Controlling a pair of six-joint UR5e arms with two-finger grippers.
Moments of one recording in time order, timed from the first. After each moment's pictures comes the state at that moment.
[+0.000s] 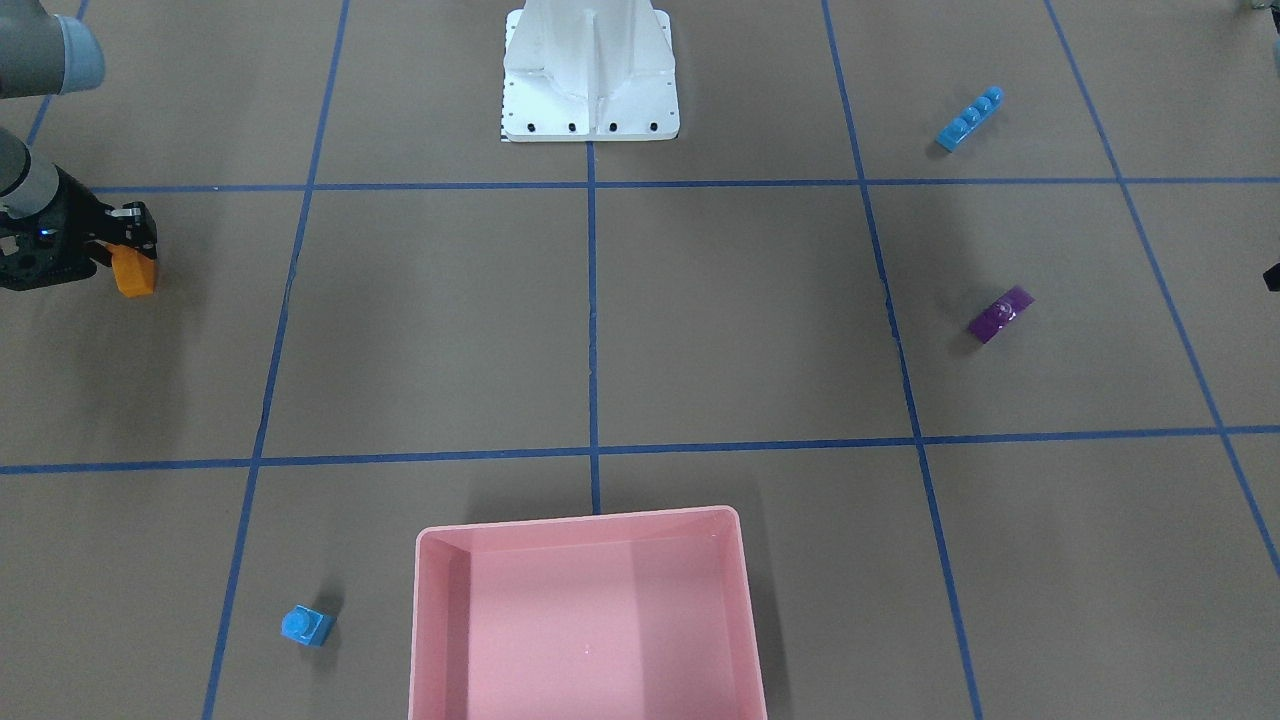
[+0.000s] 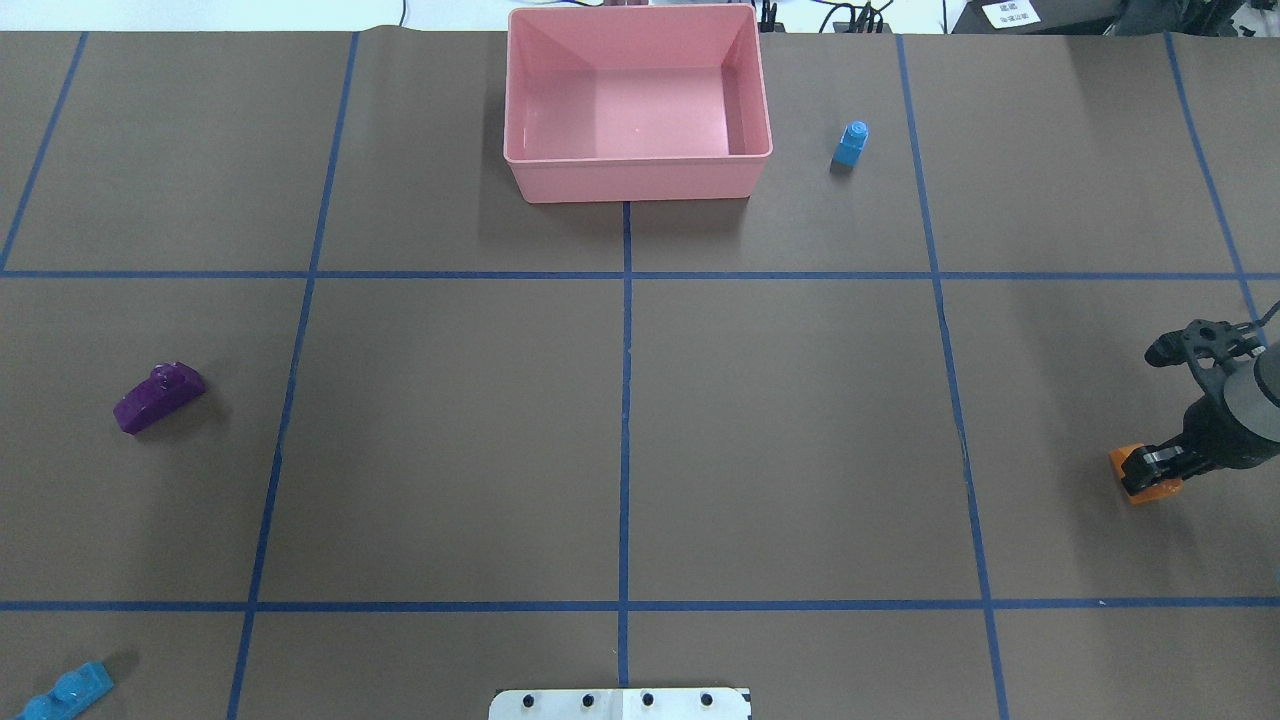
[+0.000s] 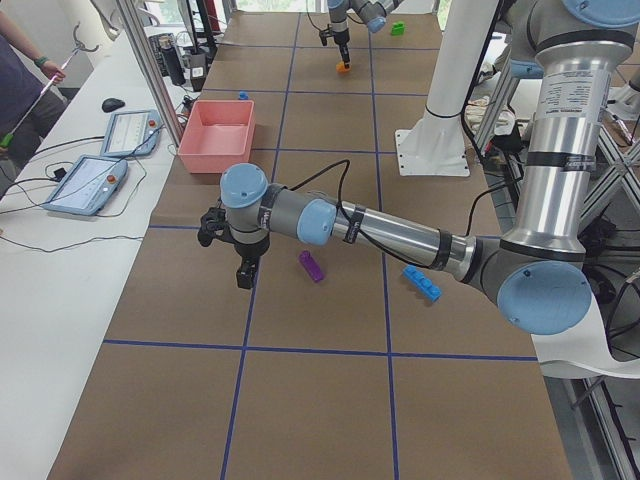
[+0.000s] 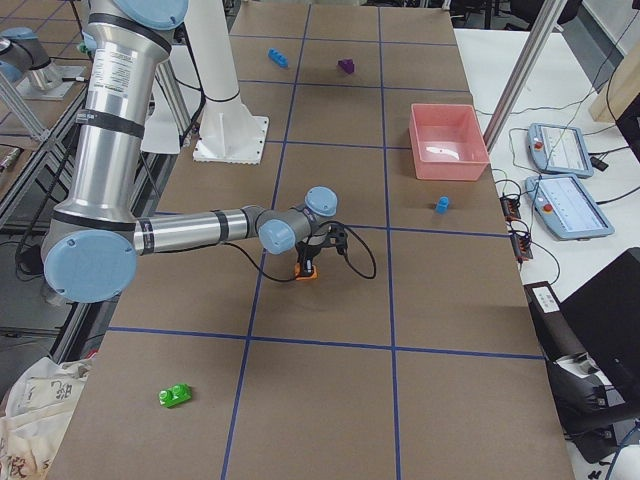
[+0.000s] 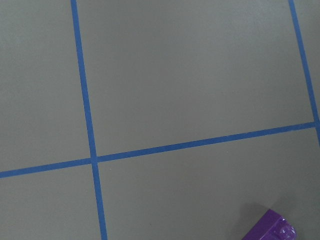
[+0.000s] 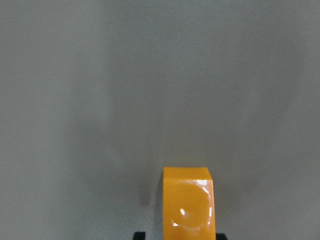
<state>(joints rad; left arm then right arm) -1.47 -1.66 -1.74 -1.59 -2.40 -0.12 0.84 -1.80 1.83 -1.21 2.23 0.60</state>
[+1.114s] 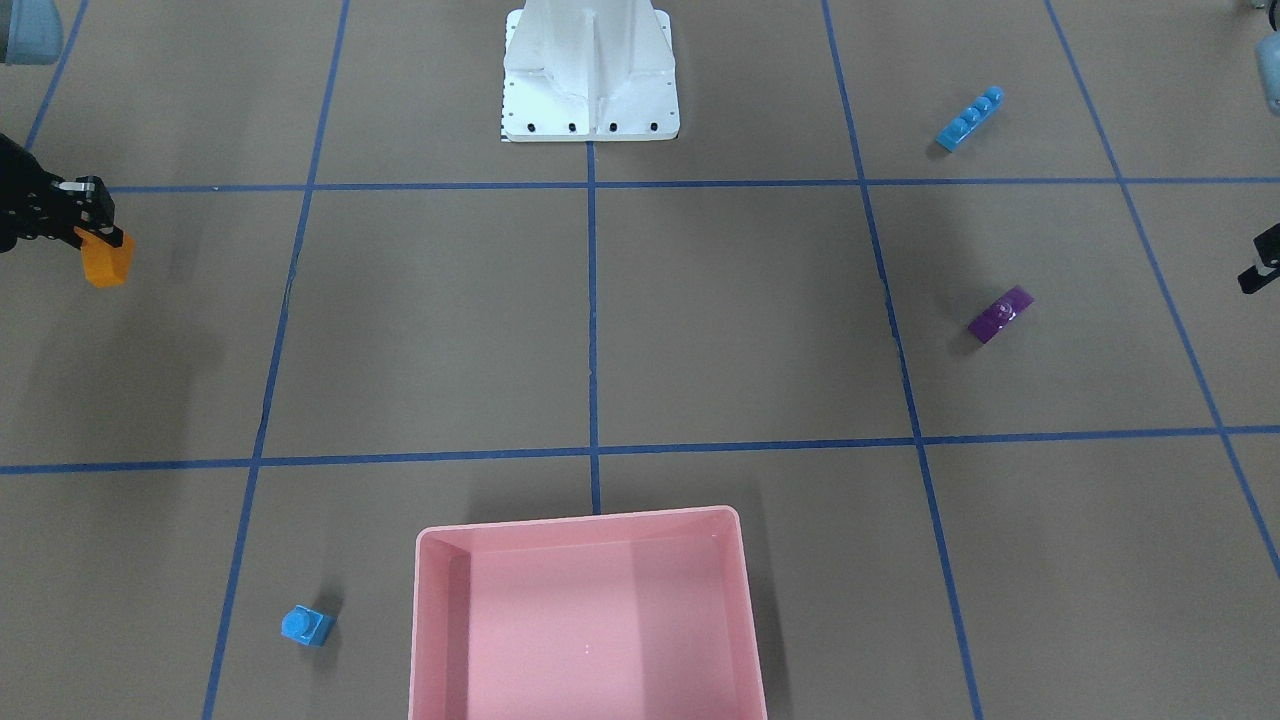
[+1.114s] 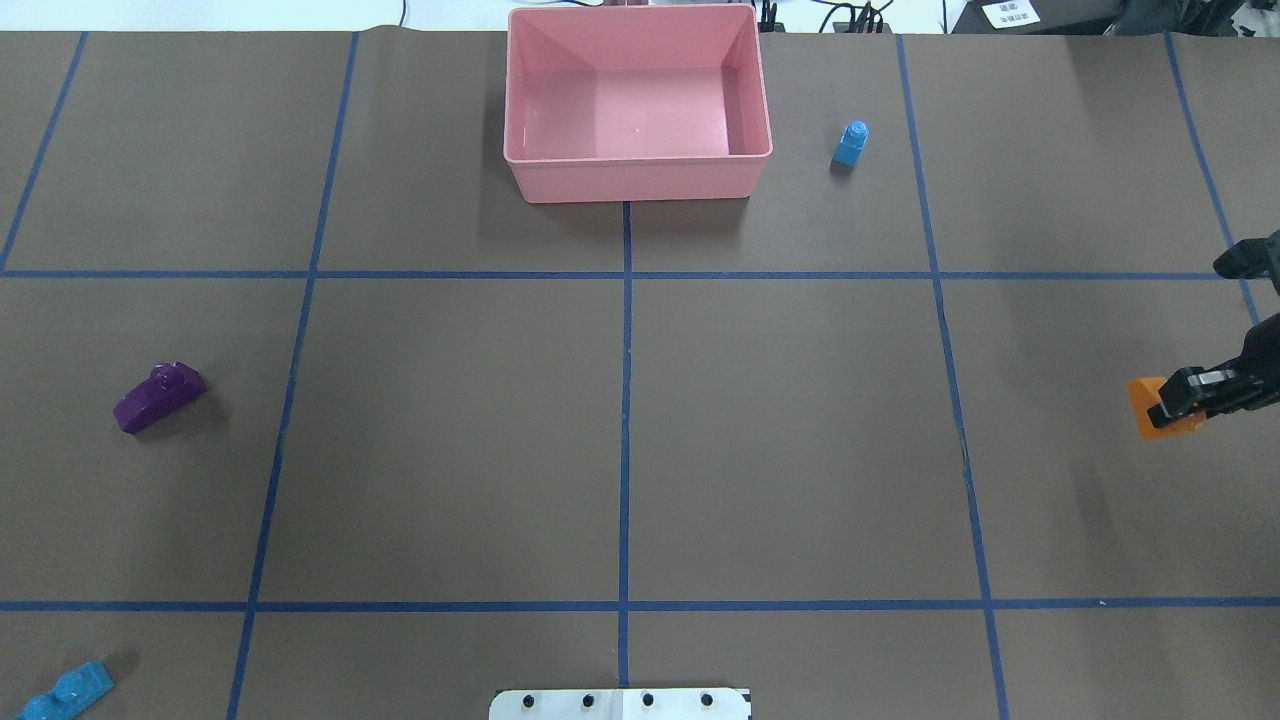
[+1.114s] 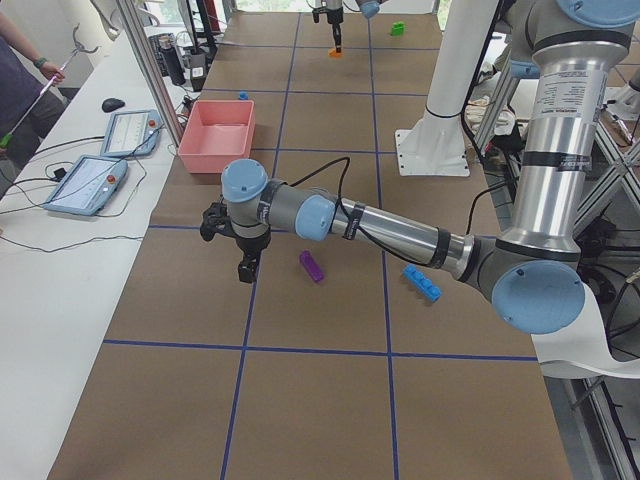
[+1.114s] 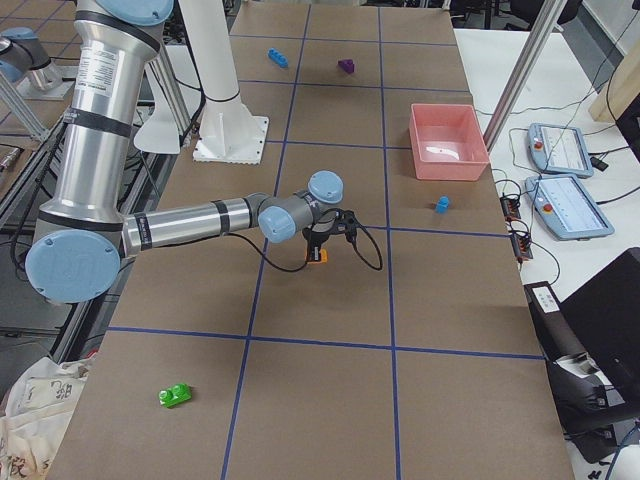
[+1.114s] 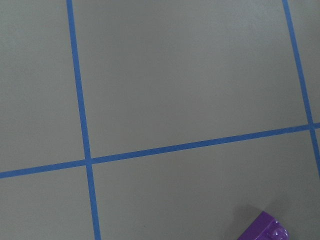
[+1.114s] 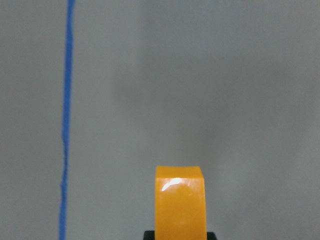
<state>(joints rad) -1.41 -1.67 -1.76 -1.59 -2.40 -0.15 1.07 -1.73 2.00 -1.38 2.37 0.59</state>
